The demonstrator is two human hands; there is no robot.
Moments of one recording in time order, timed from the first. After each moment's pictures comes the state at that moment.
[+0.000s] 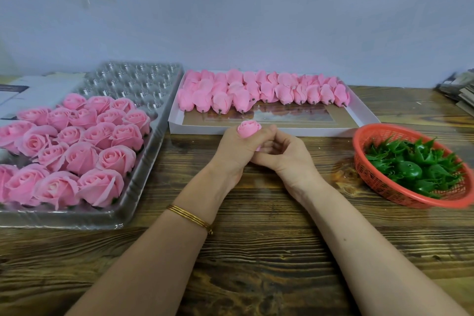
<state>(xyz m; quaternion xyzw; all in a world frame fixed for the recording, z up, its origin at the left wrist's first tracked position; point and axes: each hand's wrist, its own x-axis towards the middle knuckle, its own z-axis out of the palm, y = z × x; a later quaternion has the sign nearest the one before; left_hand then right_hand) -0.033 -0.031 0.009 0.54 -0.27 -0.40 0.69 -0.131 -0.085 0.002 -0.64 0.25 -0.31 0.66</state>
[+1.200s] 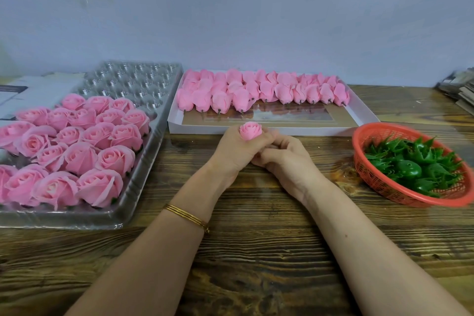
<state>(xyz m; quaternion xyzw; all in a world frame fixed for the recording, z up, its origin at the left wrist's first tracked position) -0.029 -0.027 0.009 0.58 -0.35 -0.37 0.64 -0.129 -0.089 0.000 -0.57 0.24 -0.26 0.74</state>
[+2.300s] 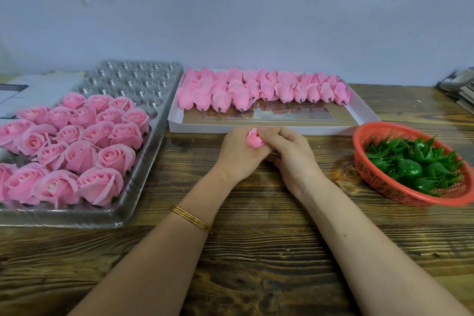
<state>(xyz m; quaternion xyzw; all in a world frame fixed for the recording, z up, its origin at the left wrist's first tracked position) -0.032 -0.026 0.002 0.67 -0.46 -0.21 0.55 -0.126 -0.088 0.004 -0.52 0.29 -0.33 0.73</state>
